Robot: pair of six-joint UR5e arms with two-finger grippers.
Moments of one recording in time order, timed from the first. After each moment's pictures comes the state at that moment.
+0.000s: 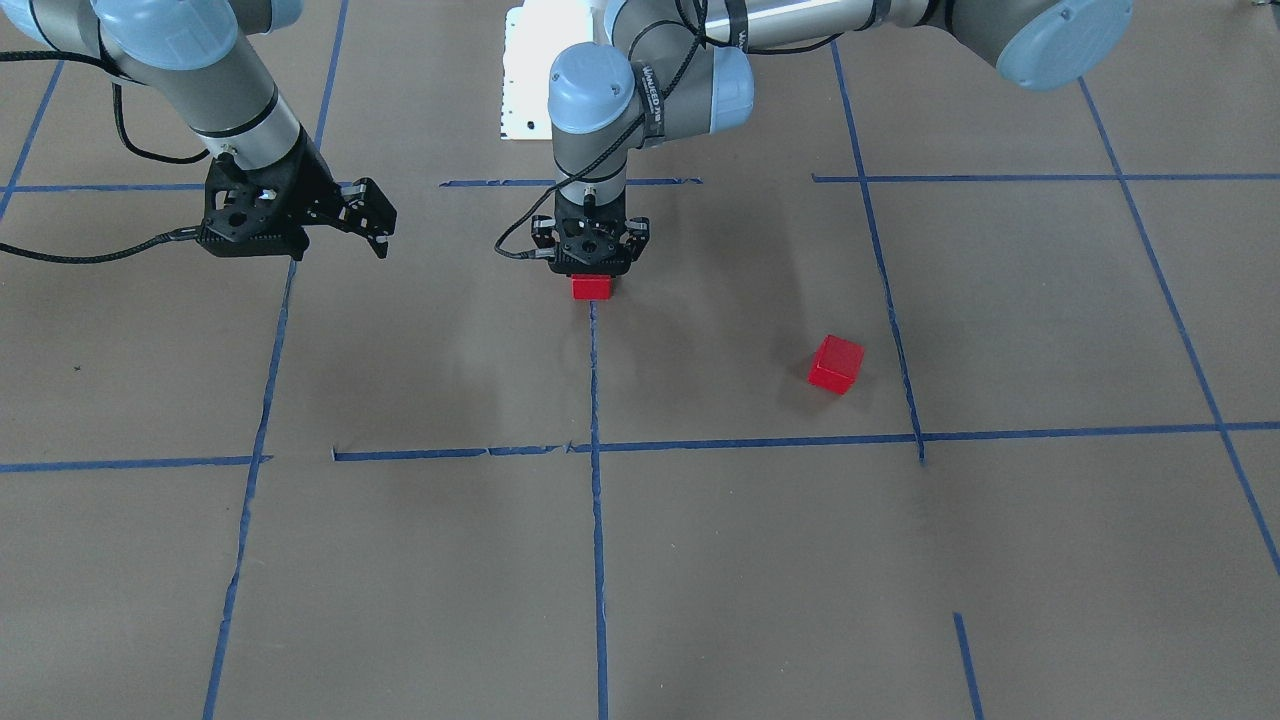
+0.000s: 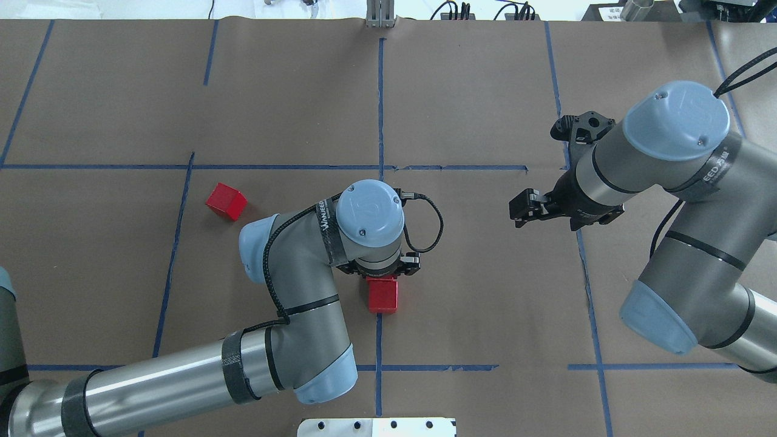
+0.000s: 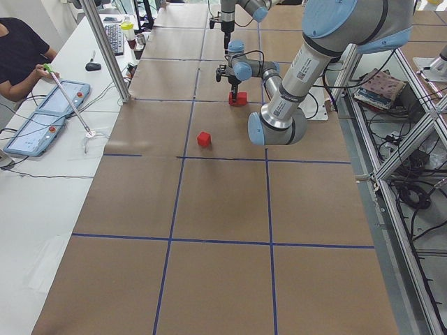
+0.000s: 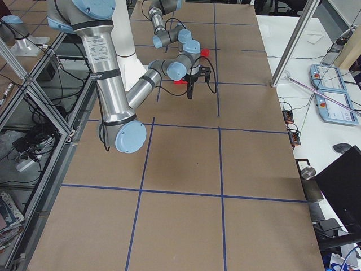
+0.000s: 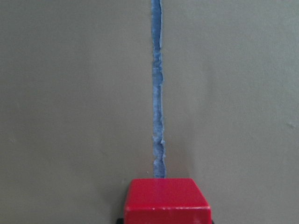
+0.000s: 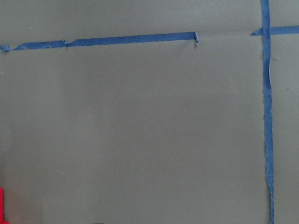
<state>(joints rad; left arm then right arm) -0.39 -2.42 -1.48 -1.61 -1.83 -1.27 0.71 -1.28 2.03 -1.60 2.06 1.10</state>
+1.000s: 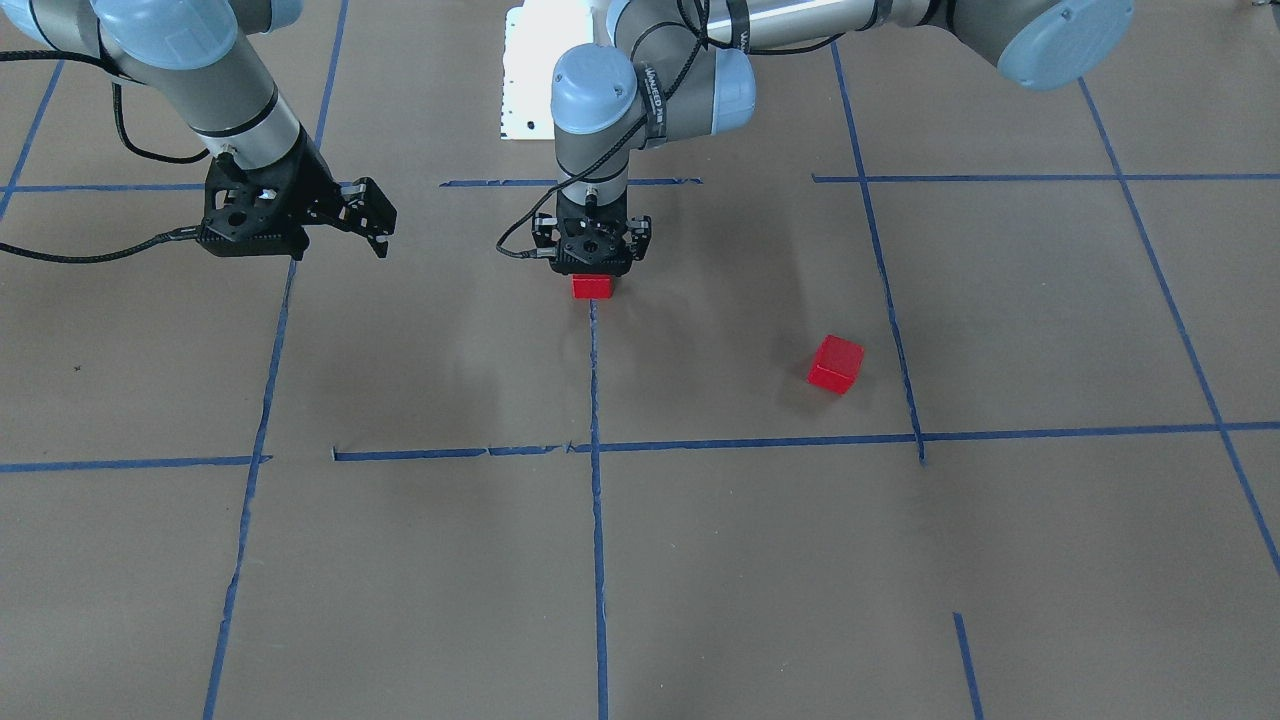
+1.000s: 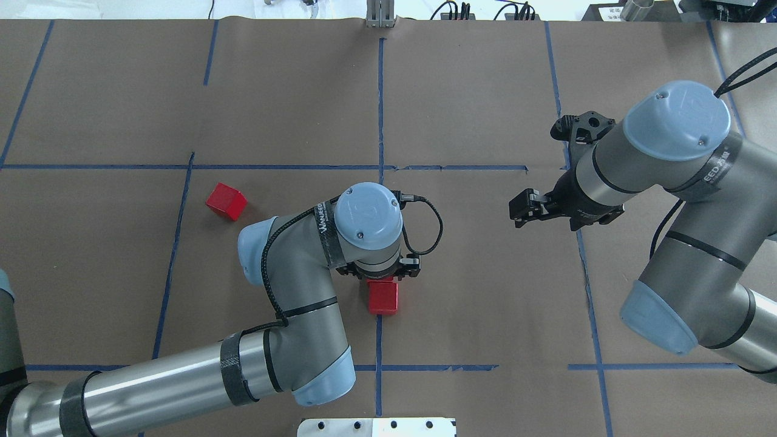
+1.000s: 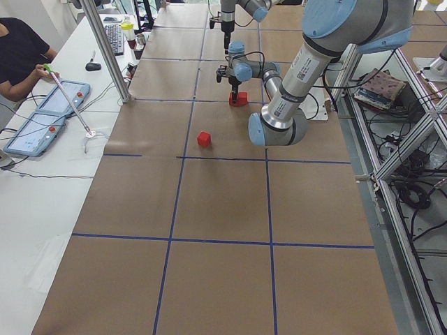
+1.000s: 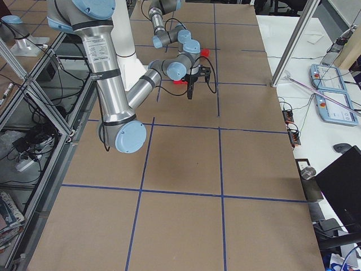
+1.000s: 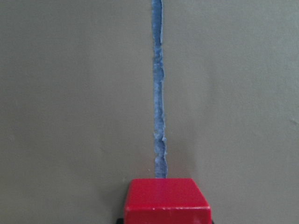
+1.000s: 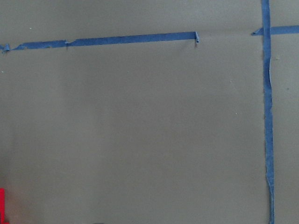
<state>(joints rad) -0.39 -2.42 -1.48 -1.62 -1.83 -1.27 0.71 -1.28 2.03 -1.60 2.06 1.10</state>
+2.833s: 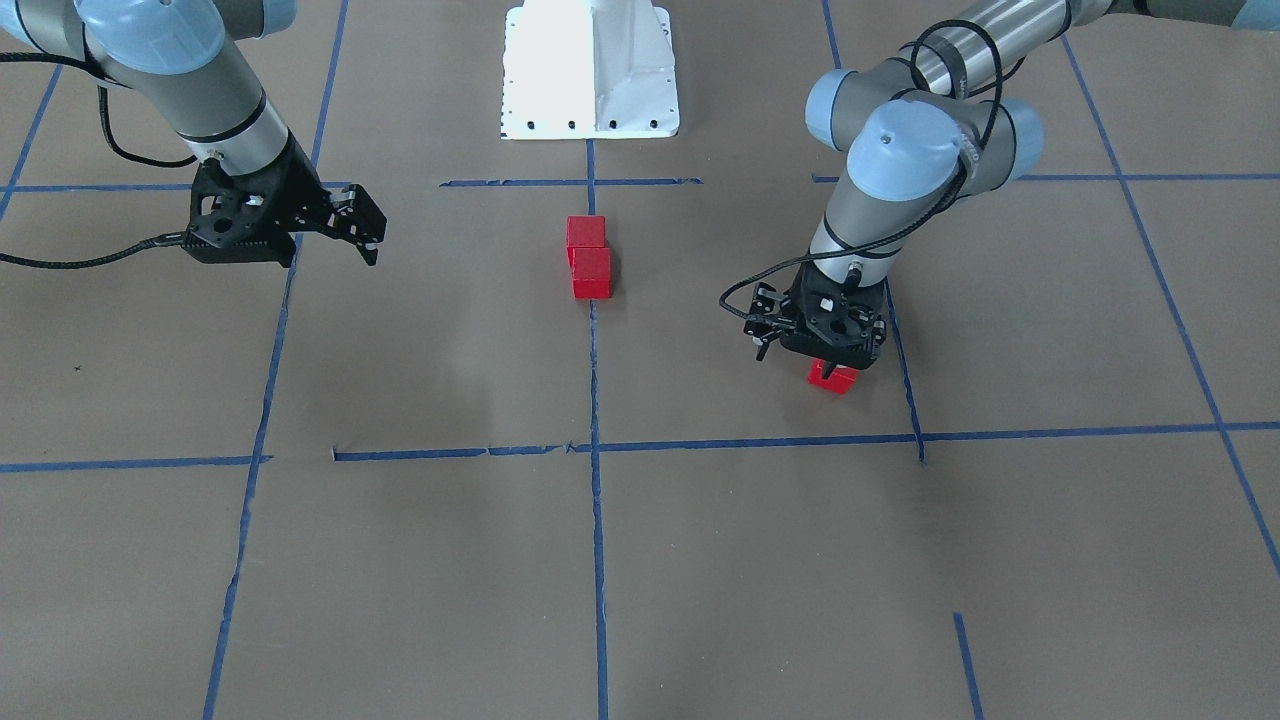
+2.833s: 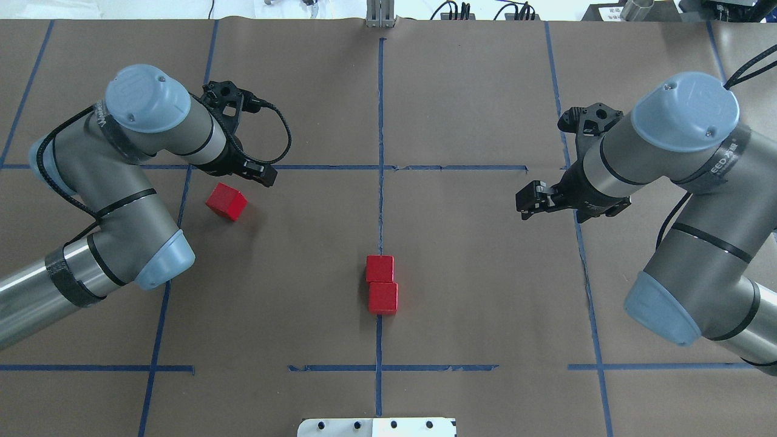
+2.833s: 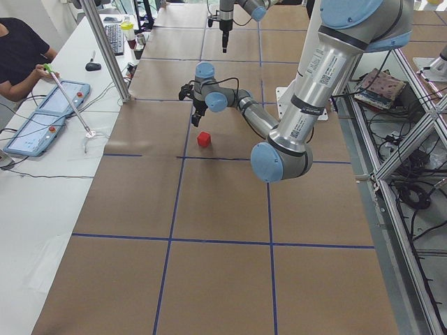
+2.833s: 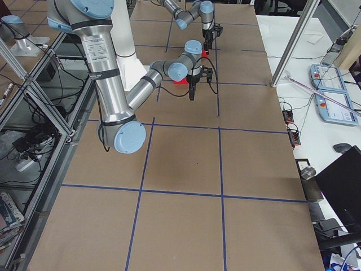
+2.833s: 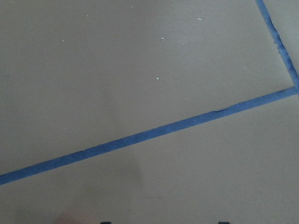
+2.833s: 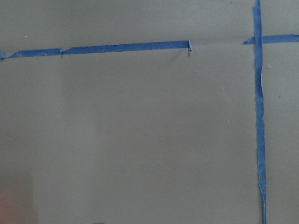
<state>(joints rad) -0.74 -2.07 -1.63 -1.84 -1.96 -0.74 0.74 -1.28 2.03 -1.60 2.06 1.09</state>
